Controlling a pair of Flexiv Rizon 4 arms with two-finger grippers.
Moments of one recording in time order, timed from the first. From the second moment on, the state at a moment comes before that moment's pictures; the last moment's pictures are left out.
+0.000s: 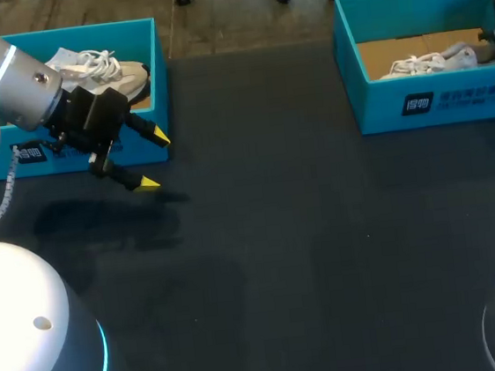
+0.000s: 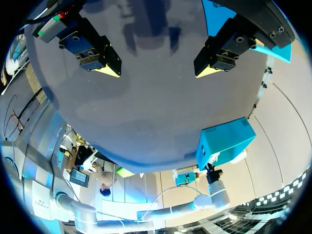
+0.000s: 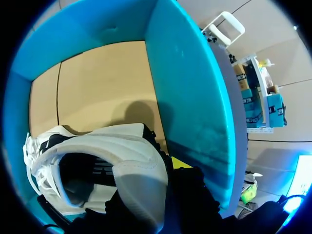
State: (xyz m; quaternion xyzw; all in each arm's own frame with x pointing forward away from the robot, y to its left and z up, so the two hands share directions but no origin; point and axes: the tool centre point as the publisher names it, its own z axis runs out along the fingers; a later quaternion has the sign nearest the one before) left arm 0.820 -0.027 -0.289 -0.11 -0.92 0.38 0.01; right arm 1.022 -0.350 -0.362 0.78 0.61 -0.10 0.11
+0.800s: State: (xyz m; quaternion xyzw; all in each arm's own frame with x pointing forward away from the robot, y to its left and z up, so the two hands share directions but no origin) left arm 0.820 -0.027 -0.289 -0.11 -0.92 0.38 0.01; right arm 1.025 -0.351 -0.376 0.78 0.61 -0.08 0.12
